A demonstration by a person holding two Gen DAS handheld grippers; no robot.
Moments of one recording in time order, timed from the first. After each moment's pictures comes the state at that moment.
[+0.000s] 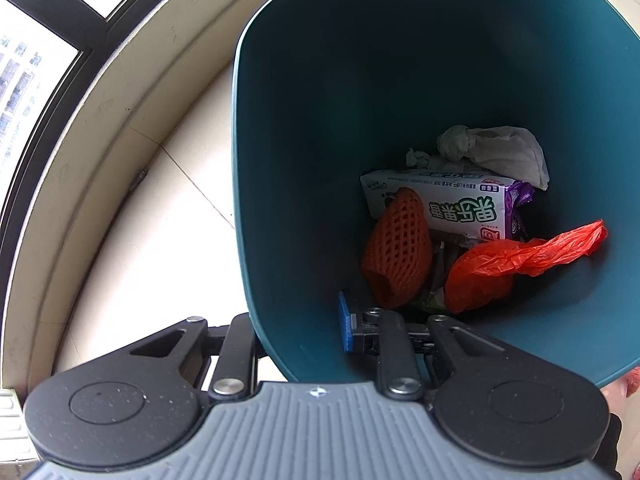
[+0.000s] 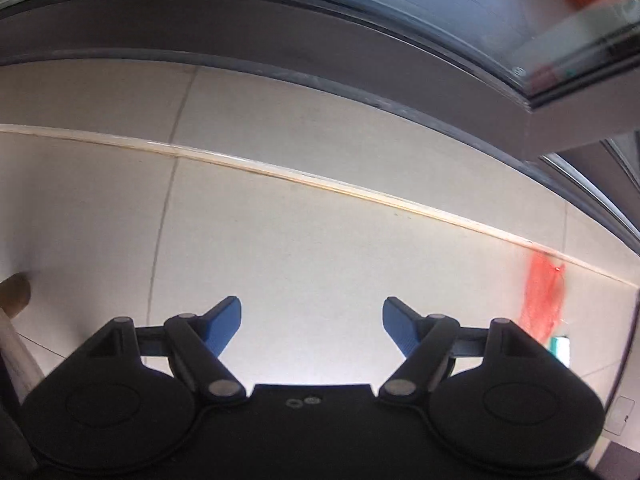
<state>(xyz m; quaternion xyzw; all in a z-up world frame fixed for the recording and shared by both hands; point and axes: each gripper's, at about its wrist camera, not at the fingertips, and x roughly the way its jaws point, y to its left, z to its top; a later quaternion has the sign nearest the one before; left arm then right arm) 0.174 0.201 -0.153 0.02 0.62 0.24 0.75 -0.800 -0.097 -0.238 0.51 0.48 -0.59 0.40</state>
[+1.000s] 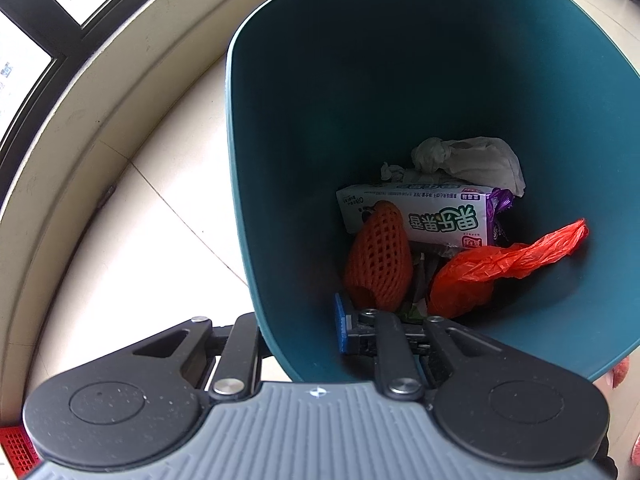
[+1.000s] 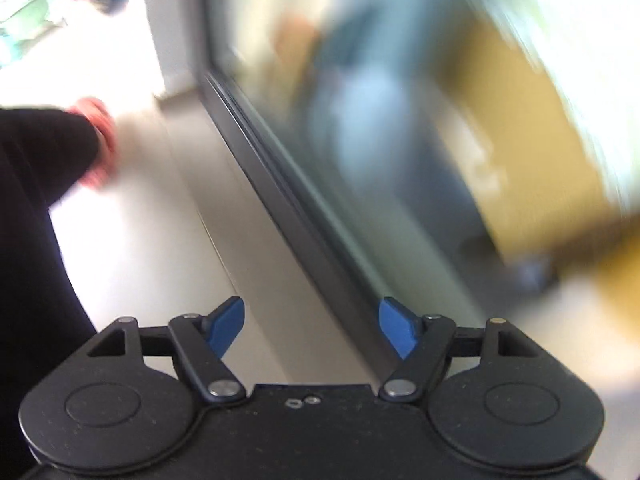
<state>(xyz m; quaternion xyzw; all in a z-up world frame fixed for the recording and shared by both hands) 0.161 0.217 -0.143 0.00 0.60 0.19 0.78 -0.508 -0.324 -0.099 0.20 0.47 -0.40 0.76</state>
